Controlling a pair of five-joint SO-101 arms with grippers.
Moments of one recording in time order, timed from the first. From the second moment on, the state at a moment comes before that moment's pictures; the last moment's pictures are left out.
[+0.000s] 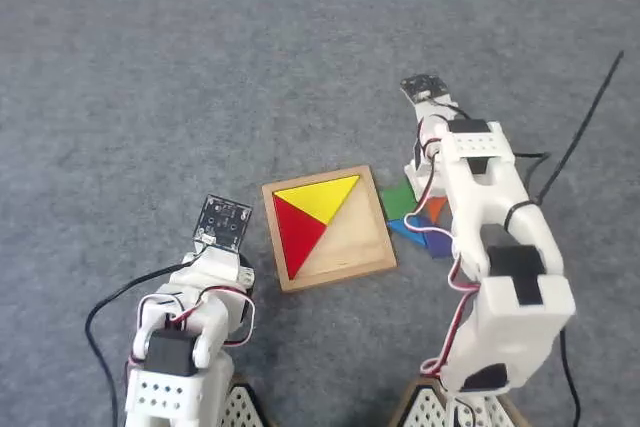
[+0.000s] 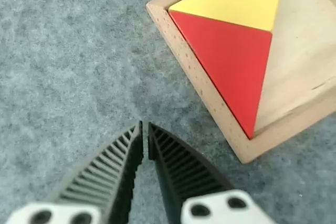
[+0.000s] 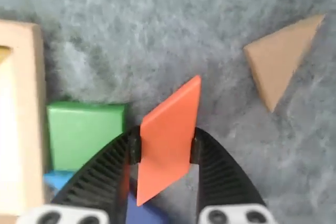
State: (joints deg) left arm 1.7 -103.1 97.1 72.1 -3.9; right arm -7.3 13.5 15.6 58.5 15.5
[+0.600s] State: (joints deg) left arm 1.5 -103.1 97.1 72.1 -3.9; right arm -28.5 8.0 11.6 69.2 -2.9
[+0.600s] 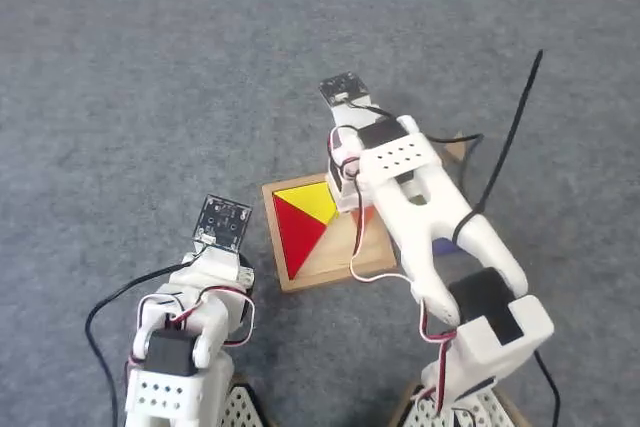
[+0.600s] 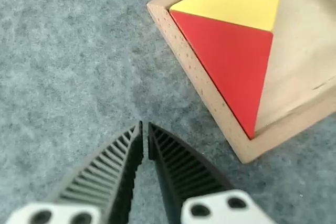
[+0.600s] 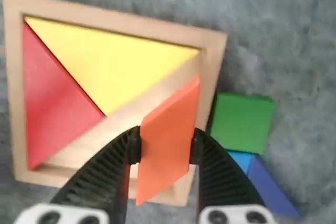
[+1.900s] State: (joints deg) left arm 1.7 -103.1 97.1 72.1 -3.9; right arm -29.3 13.6 11.4 63.5 1.0
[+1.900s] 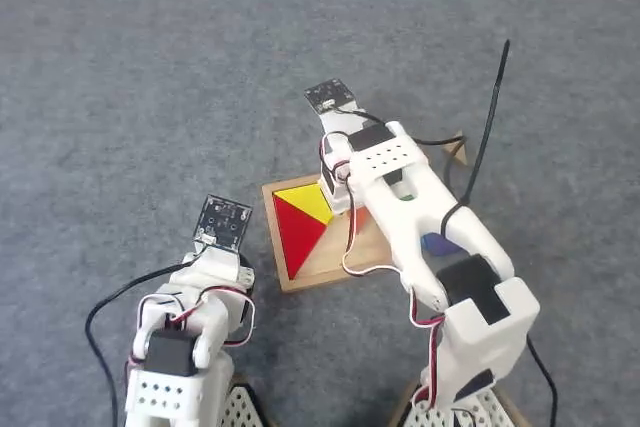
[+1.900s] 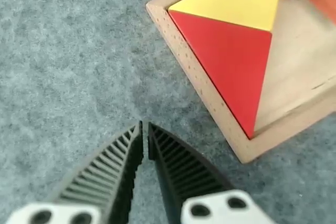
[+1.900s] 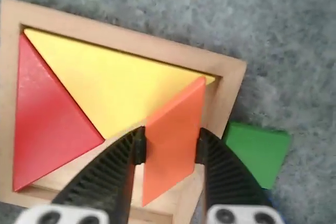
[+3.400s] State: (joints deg) left arm 1.6 -103.1 97.1 72.1 -3.9; right arm -29.2 -3.5 38.9 45.9 7.1
